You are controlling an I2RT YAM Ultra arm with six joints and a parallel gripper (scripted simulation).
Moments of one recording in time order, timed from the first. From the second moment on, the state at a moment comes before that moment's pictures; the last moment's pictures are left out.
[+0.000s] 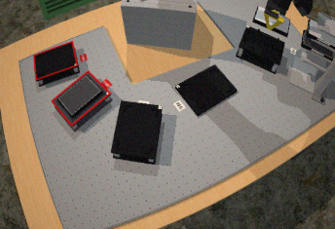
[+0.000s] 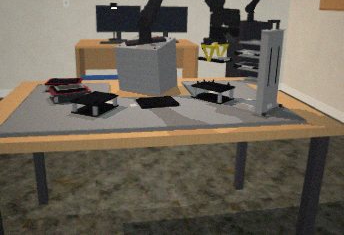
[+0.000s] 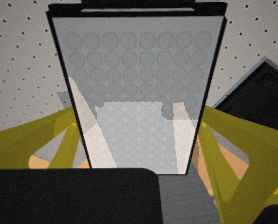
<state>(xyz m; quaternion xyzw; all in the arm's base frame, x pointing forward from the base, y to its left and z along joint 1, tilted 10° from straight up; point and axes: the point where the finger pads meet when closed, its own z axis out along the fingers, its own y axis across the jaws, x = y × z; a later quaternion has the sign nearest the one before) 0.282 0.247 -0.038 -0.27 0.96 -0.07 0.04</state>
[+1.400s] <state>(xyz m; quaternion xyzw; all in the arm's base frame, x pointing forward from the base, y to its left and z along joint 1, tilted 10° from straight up) 0.292 0.202 0.024 -0.15 0.98 -0.07 0.04</state>
